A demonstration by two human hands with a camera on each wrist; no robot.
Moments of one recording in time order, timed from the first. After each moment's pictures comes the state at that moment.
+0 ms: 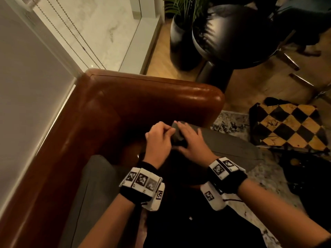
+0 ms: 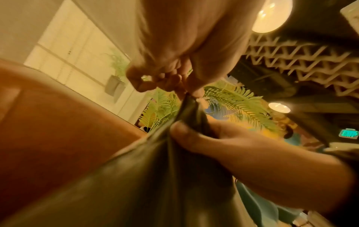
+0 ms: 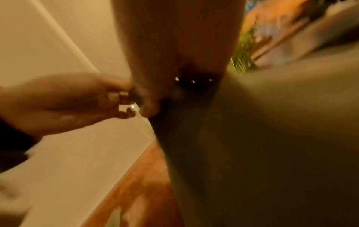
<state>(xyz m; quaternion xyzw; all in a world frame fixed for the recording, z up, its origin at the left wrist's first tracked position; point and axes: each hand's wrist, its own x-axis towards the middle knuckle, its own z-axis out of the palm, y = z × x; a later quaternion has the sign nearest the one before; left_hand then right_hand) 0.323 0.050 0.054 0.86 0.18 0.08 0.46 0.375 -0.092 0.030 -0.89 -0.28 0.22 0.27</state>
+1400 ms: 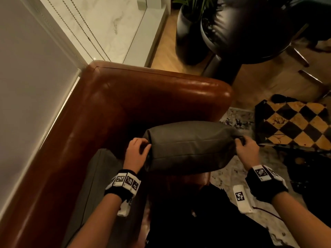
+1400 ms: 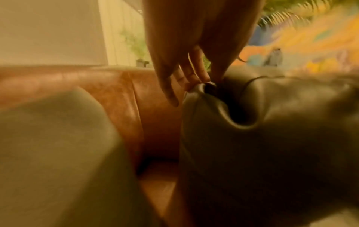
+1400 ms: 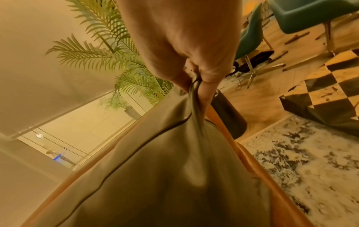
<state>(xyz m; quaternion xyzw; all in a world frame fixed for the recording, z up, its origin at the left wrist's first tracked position) 0.259 0.132 -0.053 0.90 0.22 0.02 0.37 0.397 -0.197 -0.020 -0.92 0.14 0.12 0.34</state>
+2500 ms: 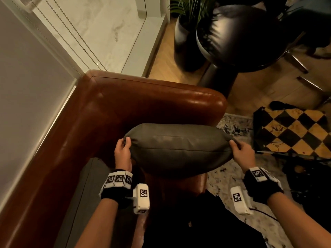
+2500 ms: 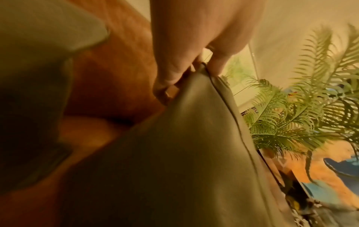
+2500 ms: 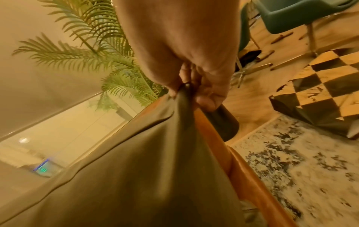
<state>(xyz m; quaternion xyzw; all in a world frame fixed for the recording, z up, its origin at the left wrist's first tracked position) 0.301 0.128 -0.033 0.53 0.47 0.14 0.69 0.430 -0.217 -0.021 -0.91 0.10 0.16 0.36</state>
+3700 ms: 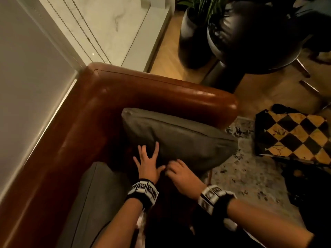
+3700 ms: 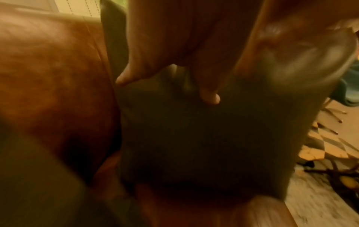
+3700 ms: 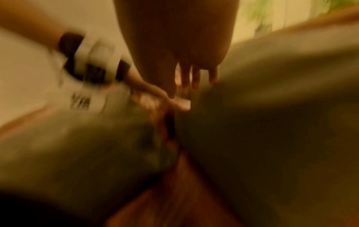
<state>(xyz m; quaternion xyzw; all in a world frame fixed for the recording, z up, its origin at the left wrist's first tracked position) 0.293 0.099 -0.099 0.93 0.25 -0.20 0.20 0.333 -0.058 -0.077 -0.82 -0.53 0.21 0.10</state>
